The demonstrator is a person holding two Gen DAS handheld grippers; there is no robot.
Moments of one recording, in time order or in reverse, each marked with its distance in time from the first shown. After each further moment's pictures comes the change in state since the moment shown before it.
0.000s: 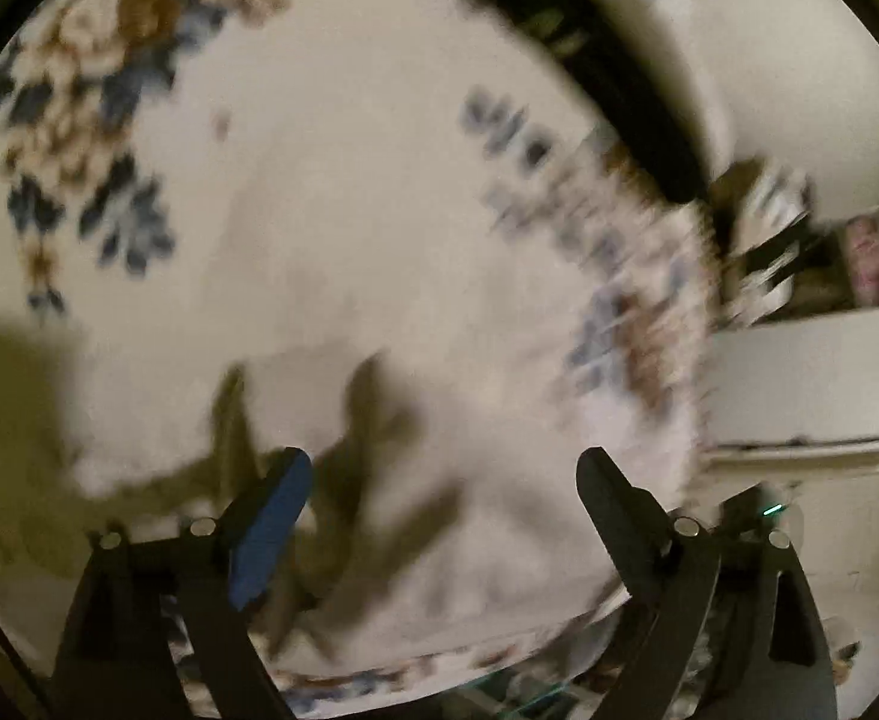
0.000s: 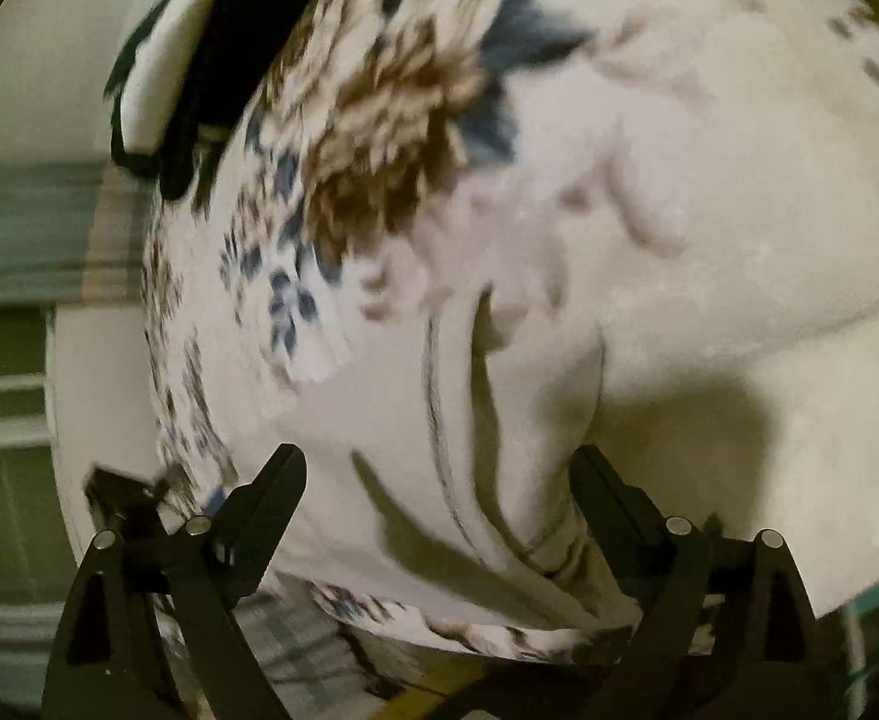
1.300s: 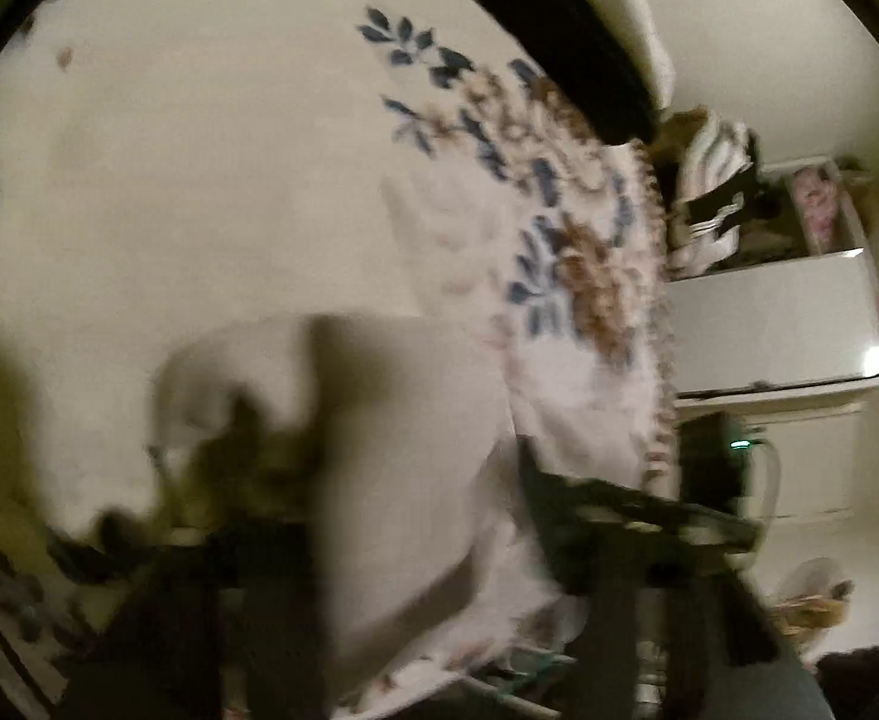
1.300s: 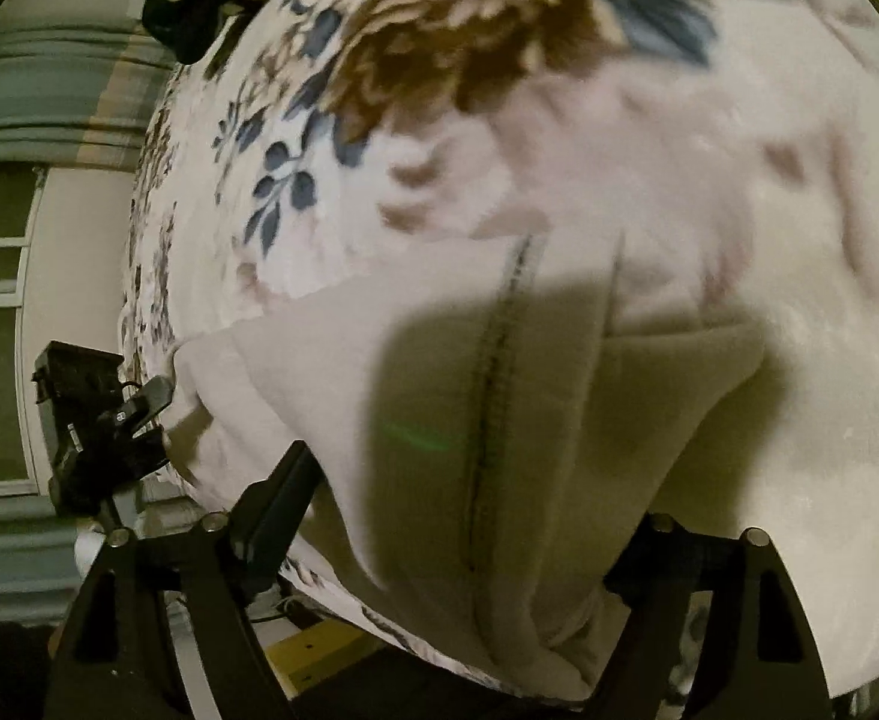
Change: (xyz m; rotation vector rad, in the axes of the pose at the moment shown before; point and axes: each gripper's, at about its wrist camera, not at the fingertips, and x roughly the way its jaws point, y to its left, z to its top) left arm 0.028 -0.026 -0.011 0.048 0.043 -0.260; right arm 0.060 0.022 0.003 -0.239 0.159 -0.060
